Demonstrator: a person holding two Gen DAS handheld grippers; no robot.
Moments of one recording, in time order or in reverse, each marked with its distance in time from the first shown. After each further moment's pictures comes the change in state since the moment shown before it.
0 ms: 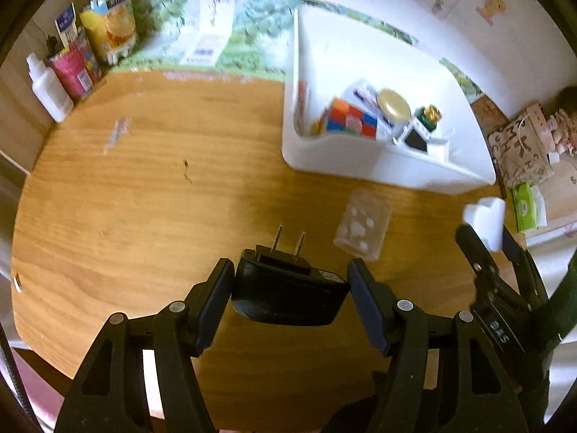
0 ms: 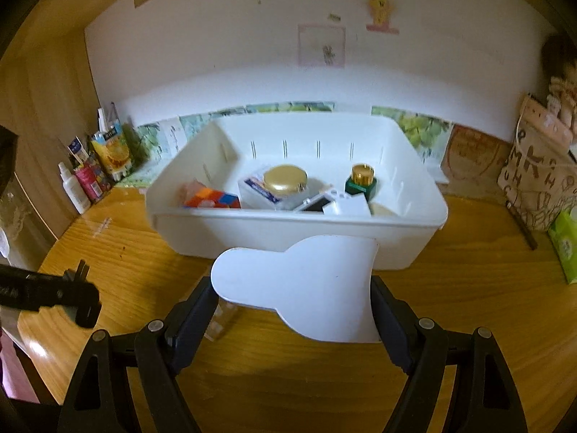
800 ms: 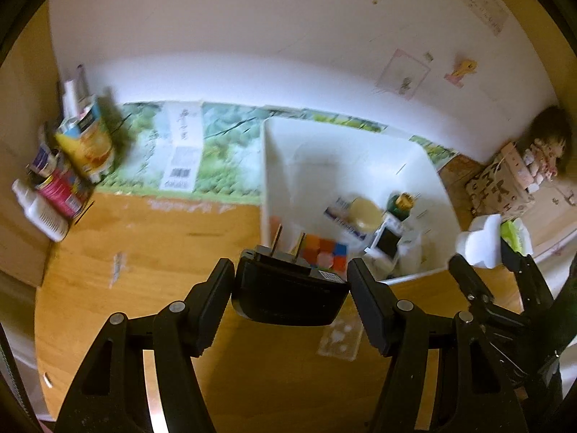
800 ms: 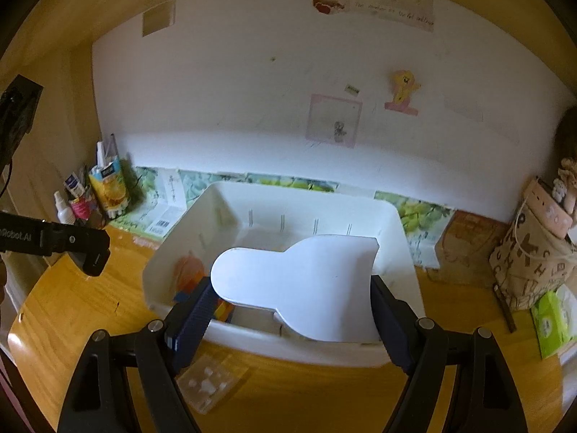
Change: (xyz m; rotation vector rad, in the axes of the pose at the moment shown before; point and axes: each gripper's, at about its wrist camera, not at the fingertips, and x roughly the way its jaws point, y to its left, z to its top) left arm -0.033 -0.027 0.095 0.123 -0.212 -0.051; right arm -0.002 0.007 0.083 -0.100 -0.122 -0.040
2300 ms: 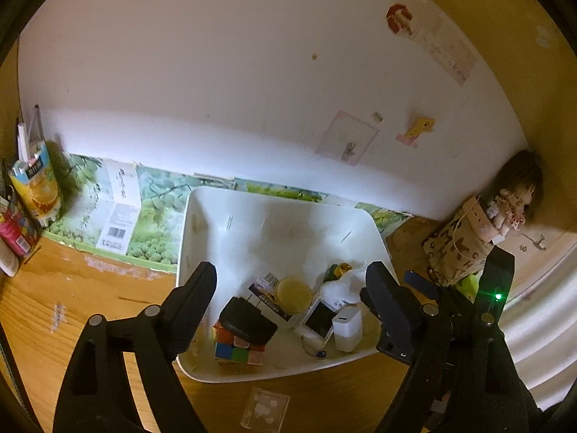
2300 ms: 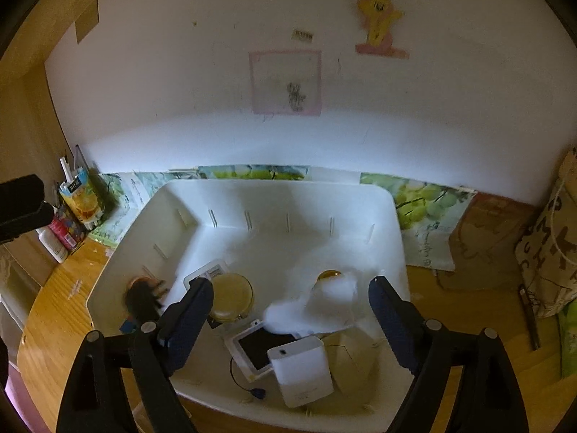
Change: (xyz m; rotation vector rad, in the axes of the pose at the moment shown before) left arm 0.000 -0.059 0.039 -0.038 -0.211 -0.147; right arm 0.076 -0.062 0.024 0.082 0.113 0.073
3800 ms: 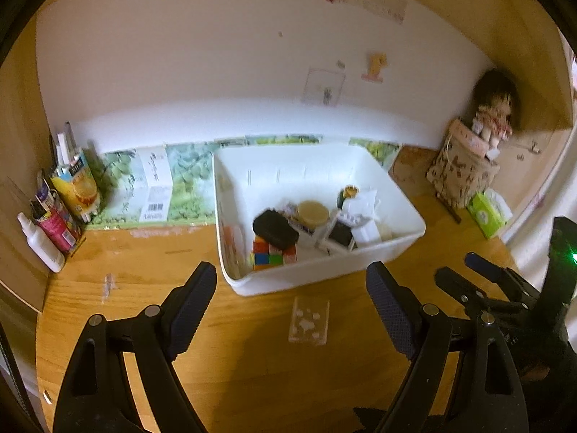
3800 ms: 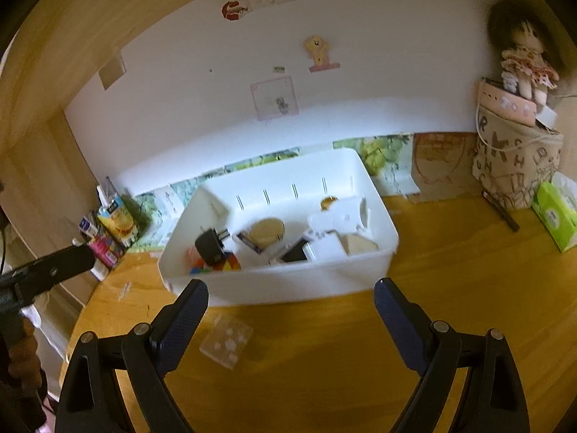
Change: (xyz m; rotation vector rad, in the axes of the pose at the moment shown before) left arm -0.062 -0.004 -0.096 0.227 0.059 0.070; right arm -0.119 0.026 -0.105 0.220 -0.087 0.006
